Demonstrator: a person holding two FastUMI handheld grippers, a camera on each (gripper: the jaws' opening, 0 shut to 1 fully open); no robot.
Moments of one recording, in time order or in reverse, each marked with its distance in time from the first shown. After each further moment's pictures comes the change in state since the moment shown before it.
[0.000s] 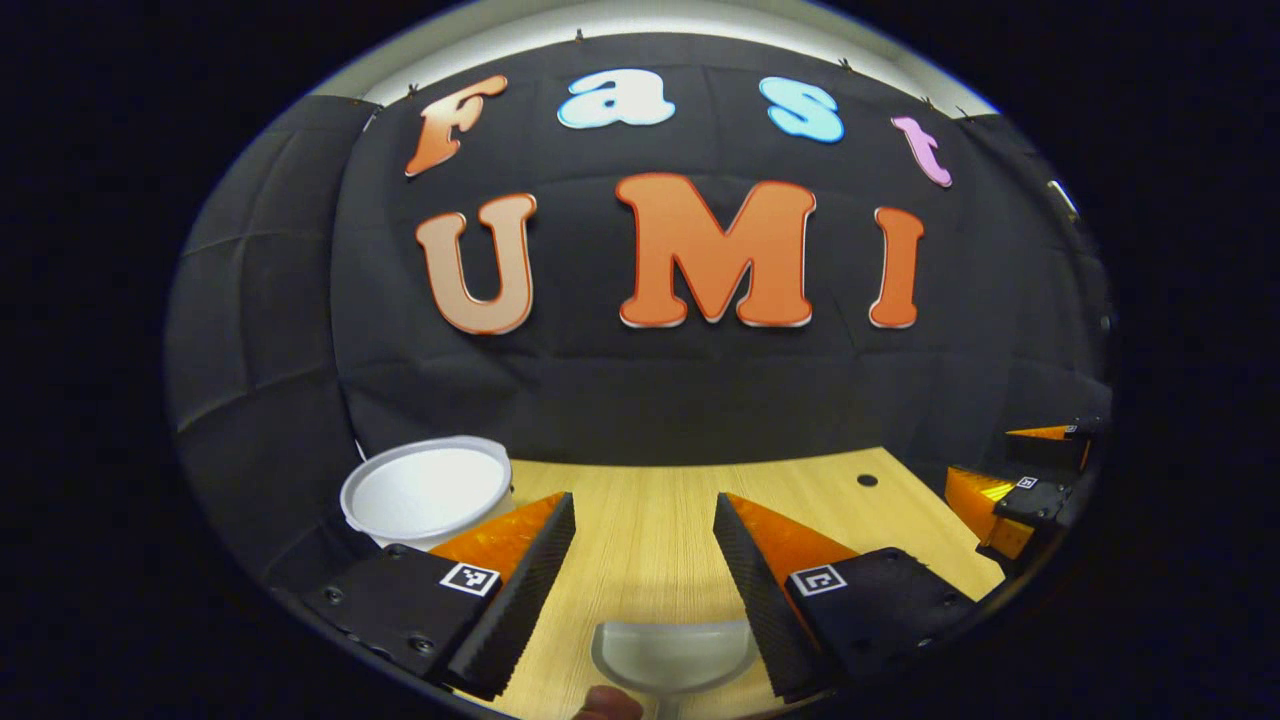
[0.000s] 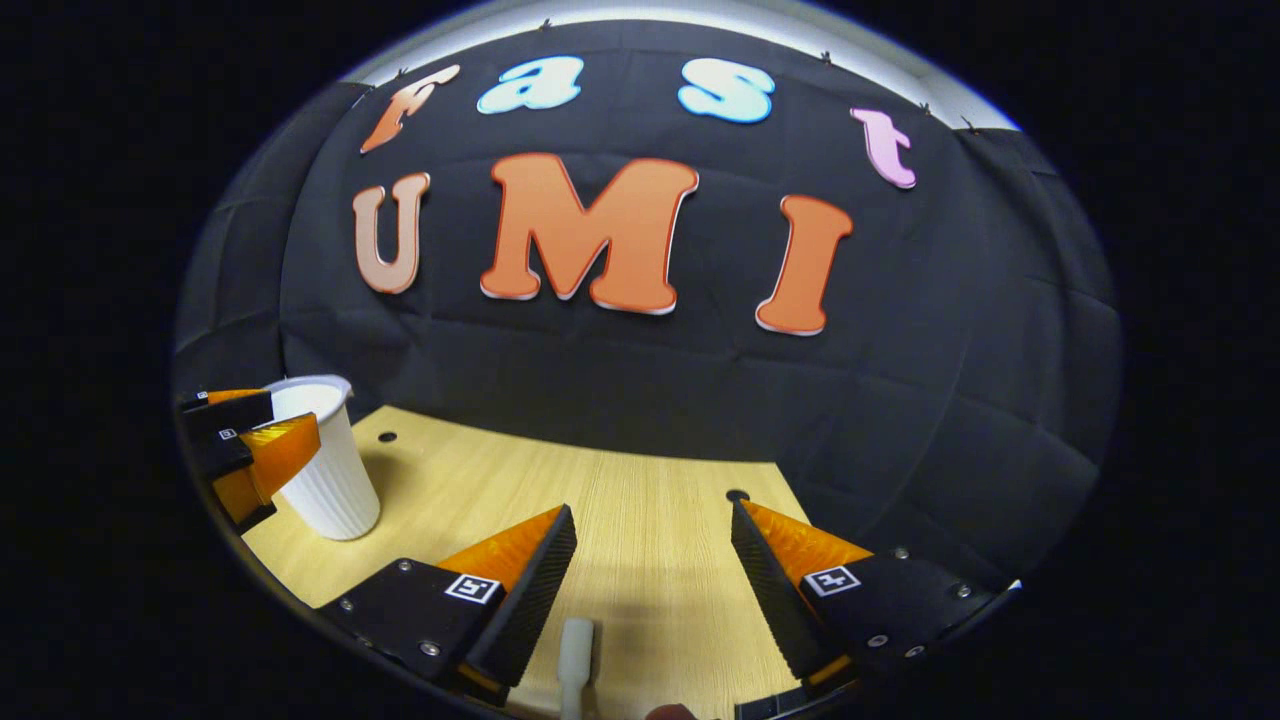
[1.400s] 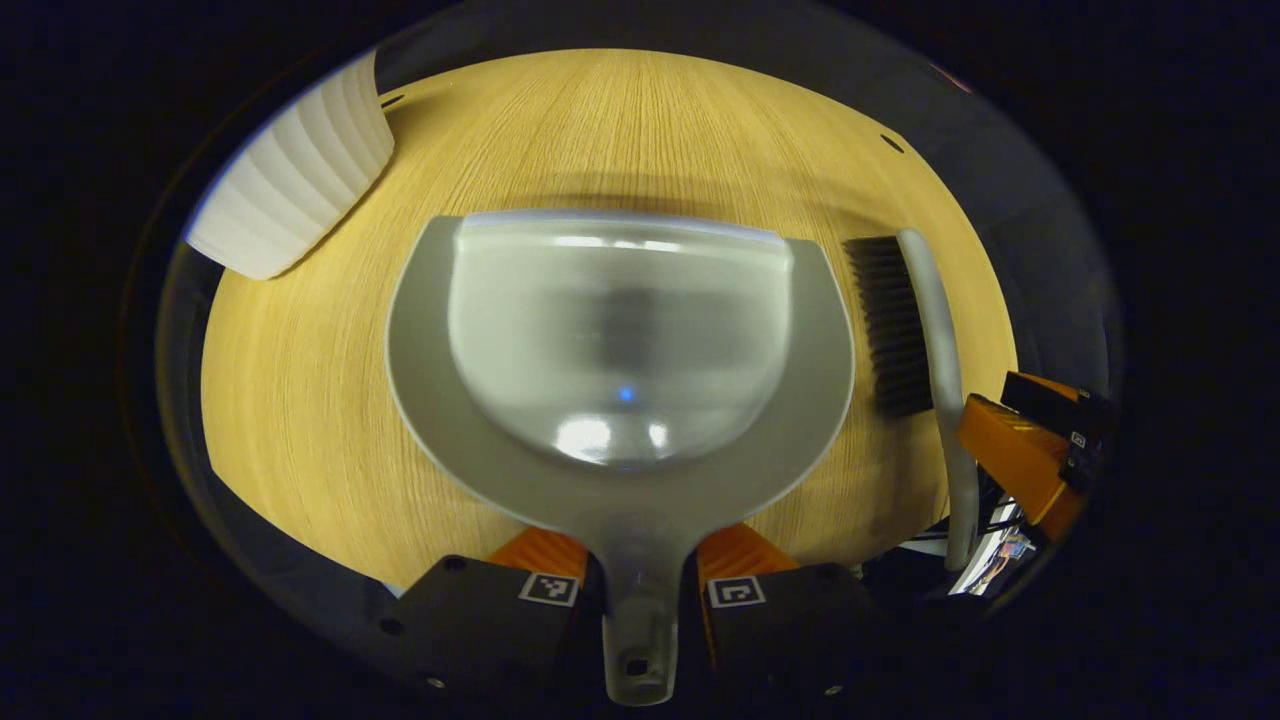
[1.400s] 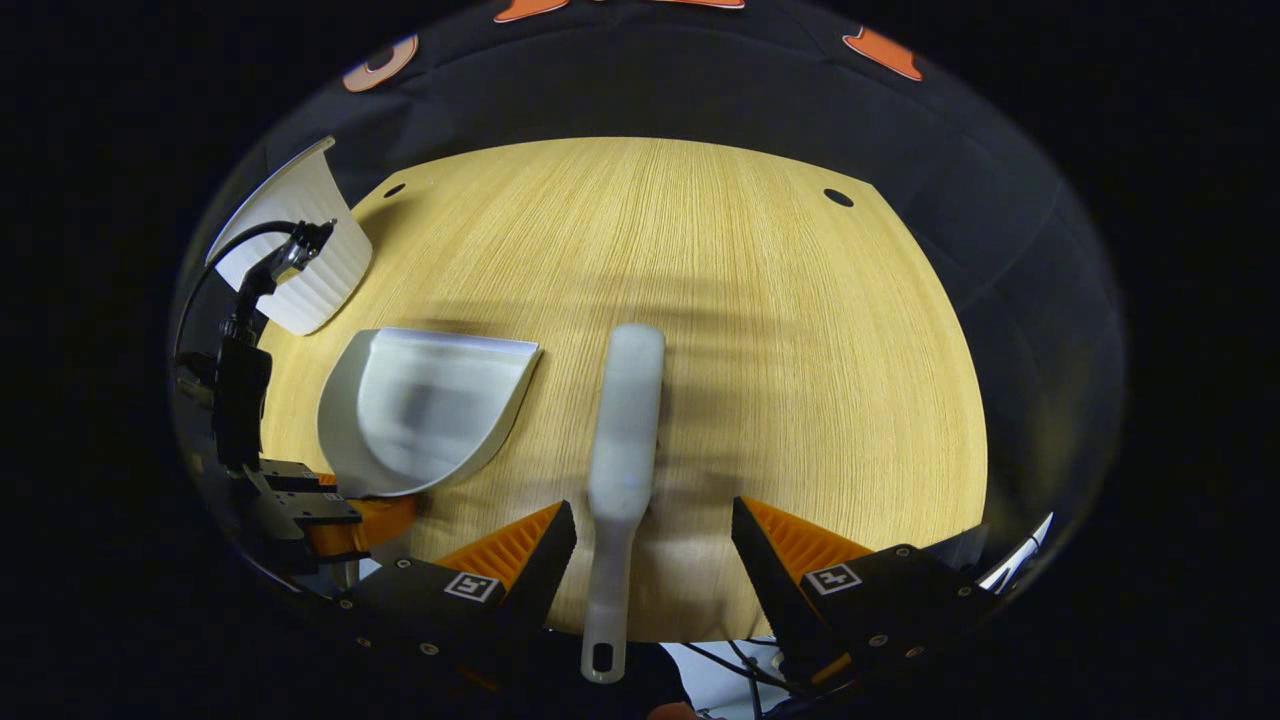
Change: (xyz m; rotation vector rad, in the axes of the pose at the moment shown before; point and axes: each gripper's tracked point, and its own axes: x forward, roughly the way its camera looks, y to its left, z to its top) left arm -0.104 -0.065 -0.268 -0.068 1.288 -0.232; right arm -0.027 0.057 -0.314 -0.032 0.902 0.143
